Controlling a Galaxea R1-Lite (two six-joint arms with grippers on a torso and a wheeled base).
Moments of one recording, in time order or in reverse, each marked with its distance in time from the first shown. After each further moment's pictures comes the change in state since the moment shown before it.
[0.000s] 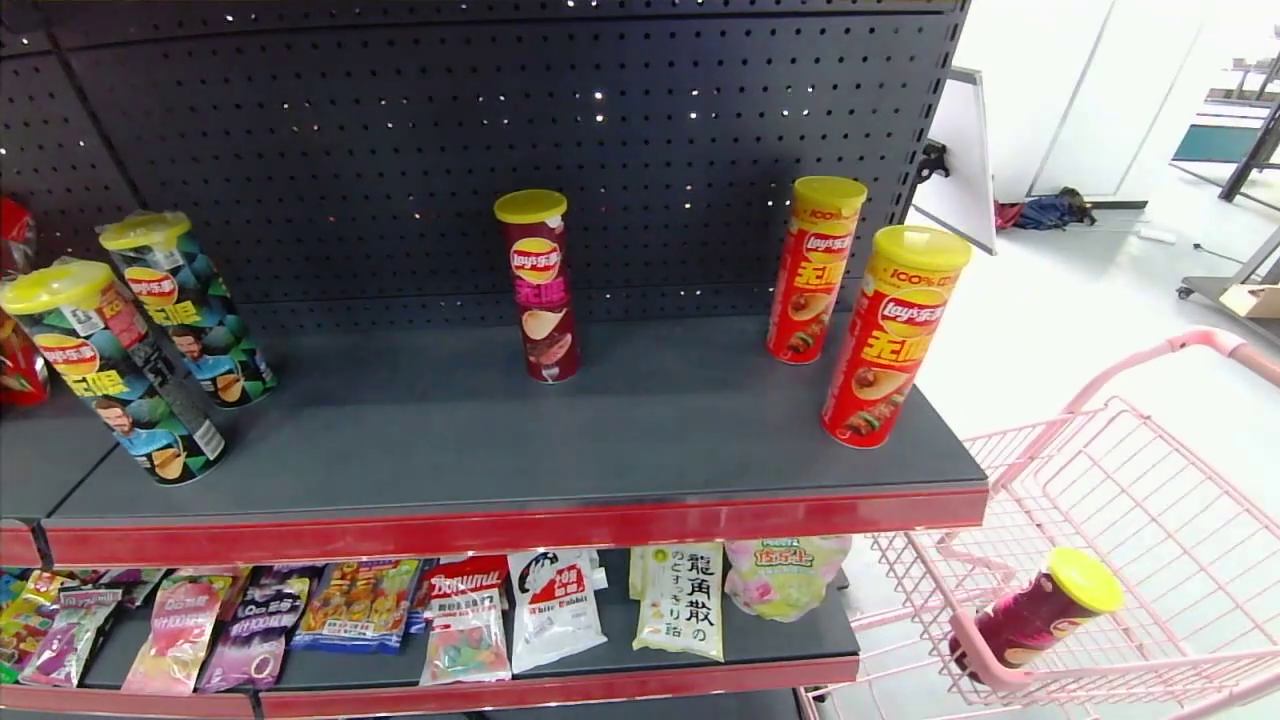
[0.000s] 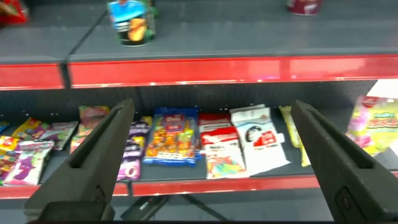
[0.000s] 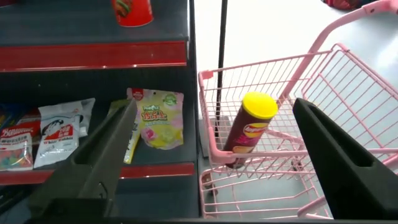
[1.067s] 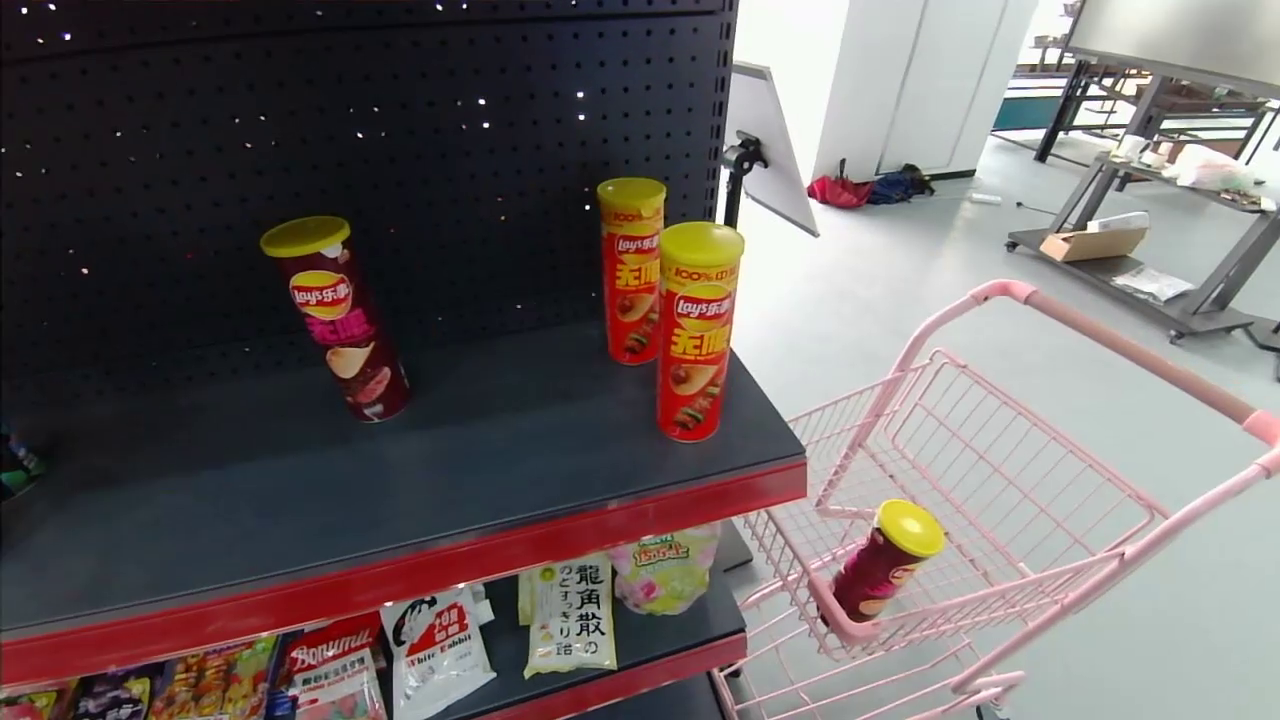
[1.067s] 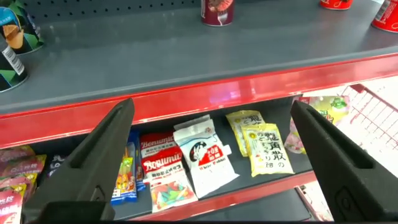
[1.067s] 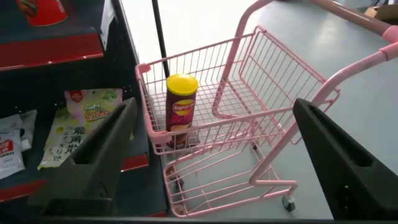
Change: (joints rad) left arm 0.000 0.000 0.000 -0.001 0.000 -0.001; right arm 0.000 0.000 0.001 0.000 -0.001 0.004
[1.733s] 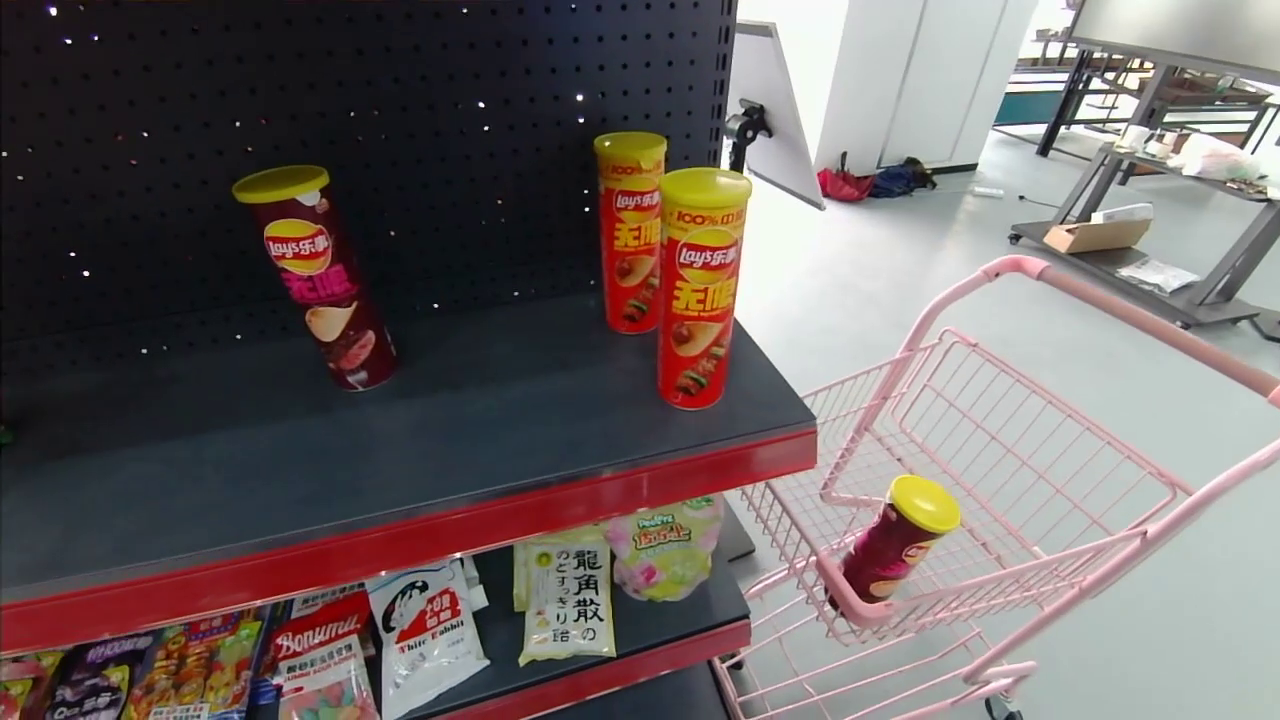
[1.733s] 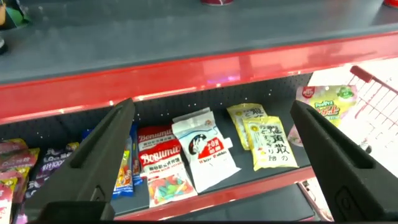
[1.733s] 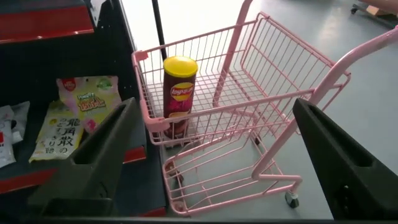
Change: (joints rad) left arm 0.000 0.000 0.000 0.000 0.001 0.000; right arm -0.001 0.000 0.000 0.000 -0.001 0.004
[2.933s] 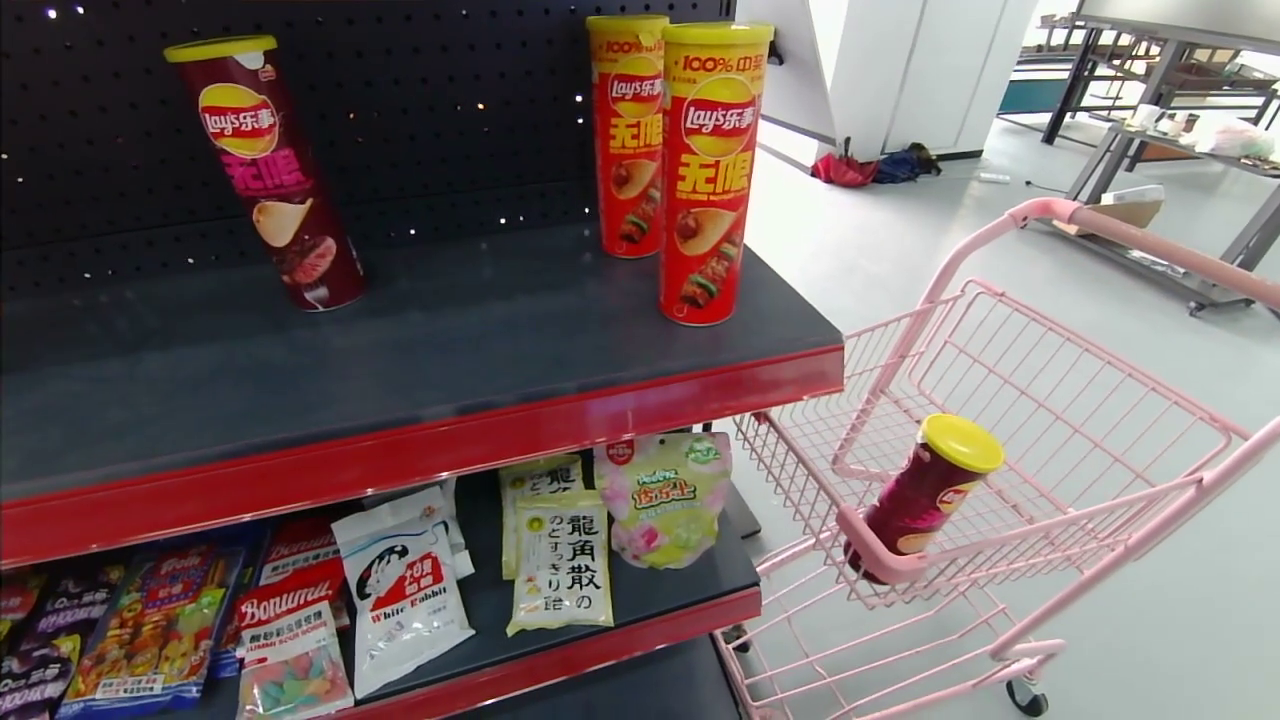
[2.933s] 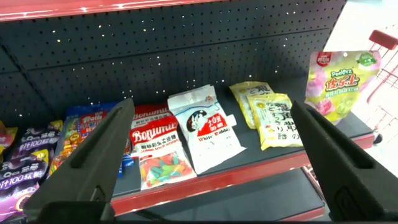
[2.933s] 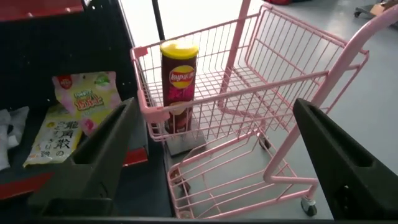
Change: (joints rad) left arm -0.001 0.000 0.000 0.000 -0.001 0.000; right arm 0.000 0.046 -0.109 -0.005 0.004 0.050
